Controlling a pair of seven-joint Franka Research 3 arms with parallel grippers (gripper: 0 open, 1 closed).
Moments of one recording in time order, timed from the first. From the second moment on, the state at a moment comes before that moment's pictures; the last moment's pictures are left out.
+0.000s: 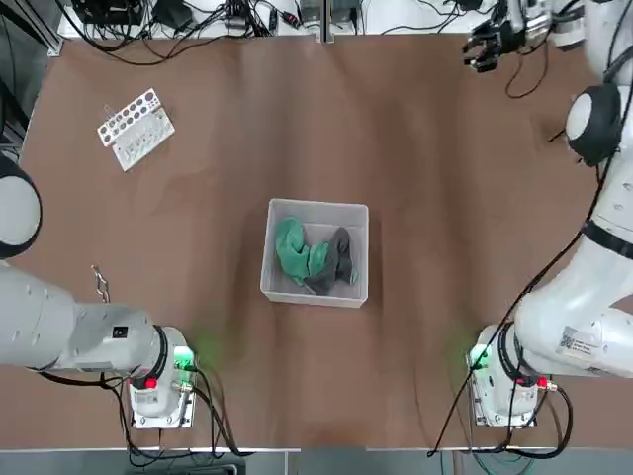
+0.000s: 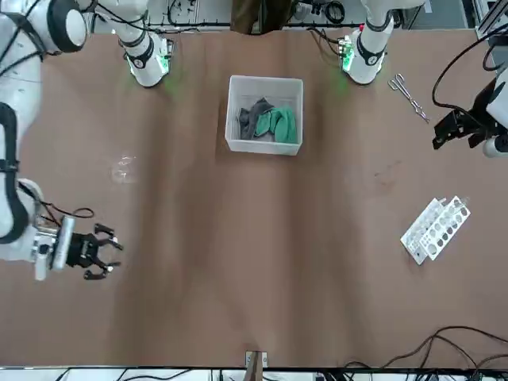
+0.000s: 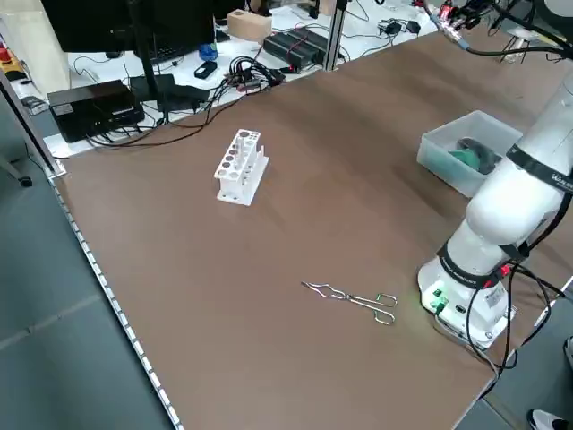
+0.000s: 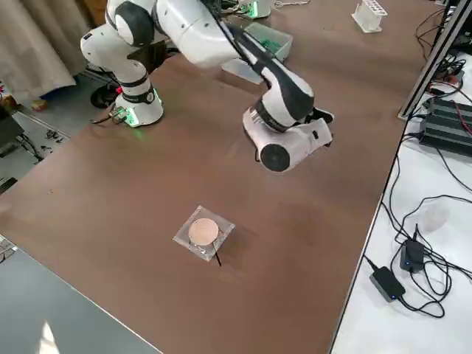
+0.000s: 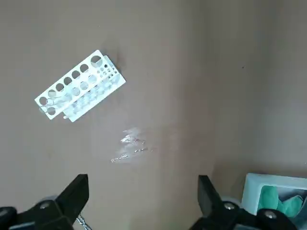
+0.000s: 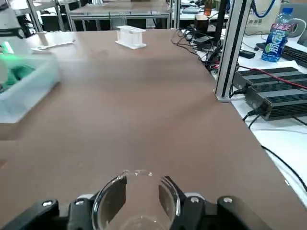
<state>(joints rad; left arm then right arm) -0.01 -0.01 -0.03 -1.58 -0.01 1.59 -0.06 -0.26 0.79 -0.03 -1.32 1.04 1.63 -2.15</state>
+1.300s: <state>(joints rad) -0.01 -0.01 -0.03 -1.58 -0.01 1.59 -0.06 -0.70 0.84 -0.05 -1.14 0.88 1.34 -2.12</state>
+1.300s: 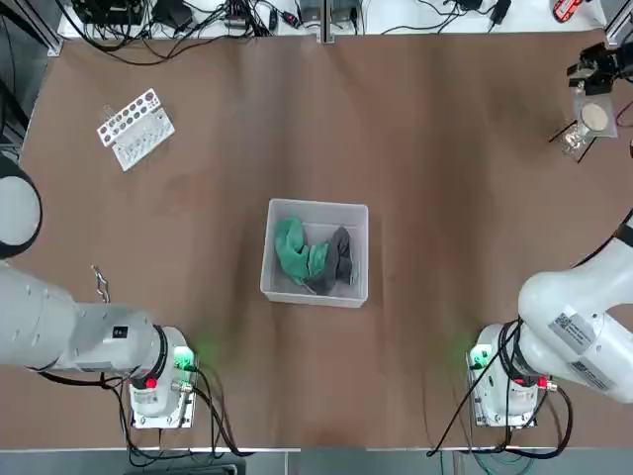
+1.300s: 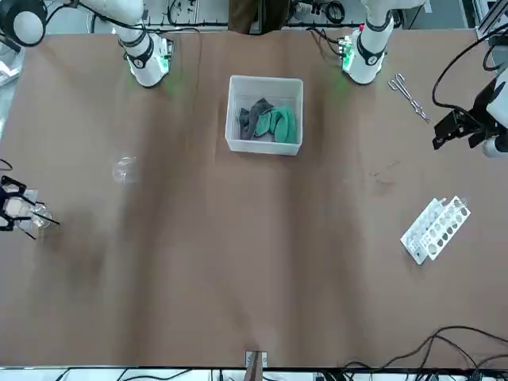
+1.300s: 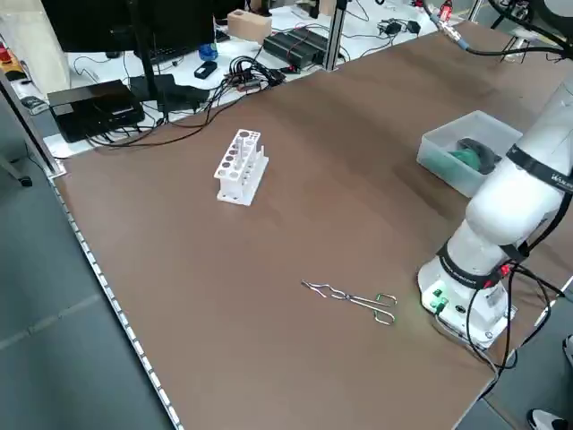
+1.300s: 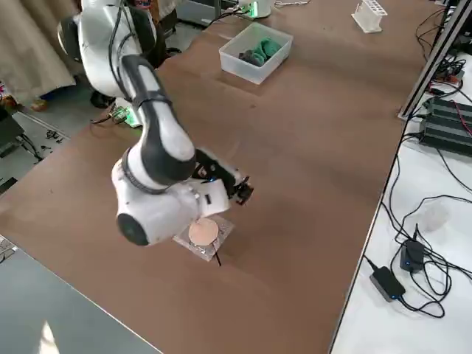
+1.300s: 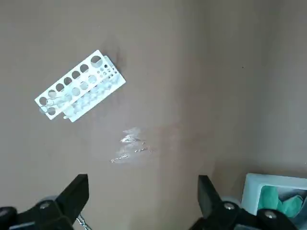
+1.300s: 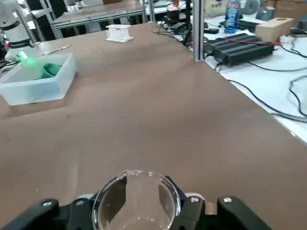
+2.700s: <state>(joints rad) -0.01 -0.01 -0.03 -1.58 -0.01 1.59 -0.06 -0.87 0.97 -0.05 -1.04 0.89 1.35 -2.14</state>
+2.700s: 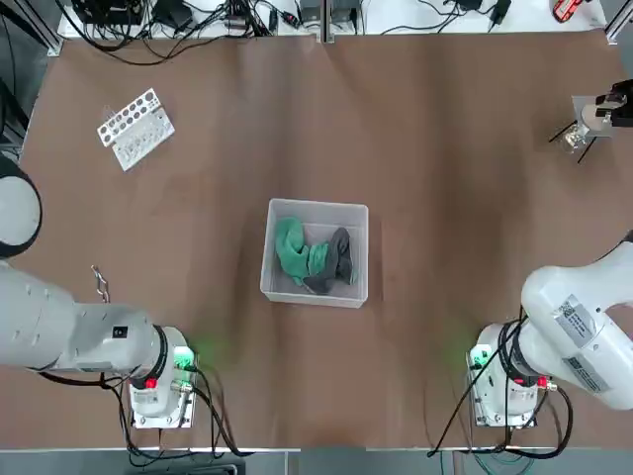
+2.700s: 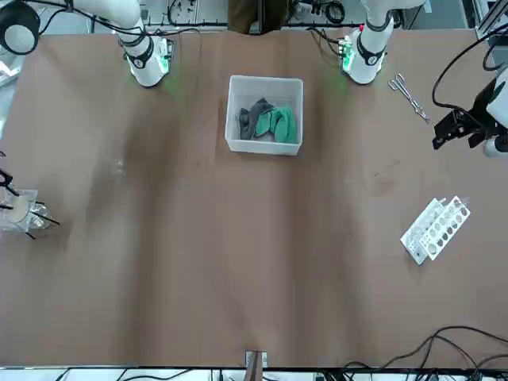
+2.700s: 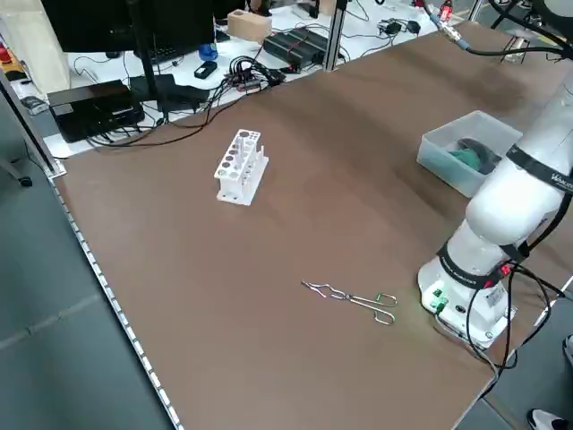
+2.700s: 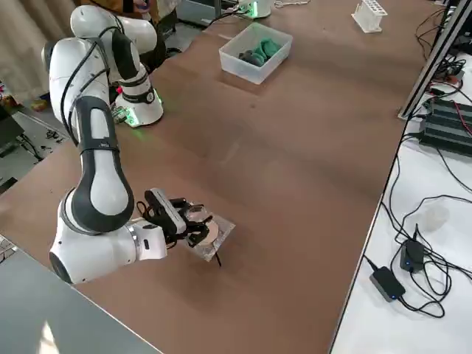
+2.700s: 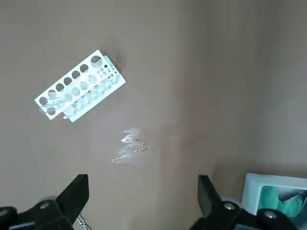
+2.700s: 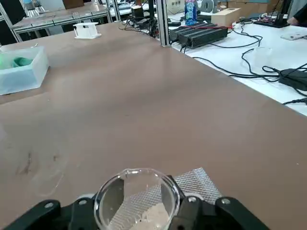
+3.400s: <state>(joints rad) -0.01 -0.01 -0.03 -1.58 -0.01 1.59 -0.06 -0.86 1.00 -0.04 -1.04 0.89 1.37 -2.16</state>
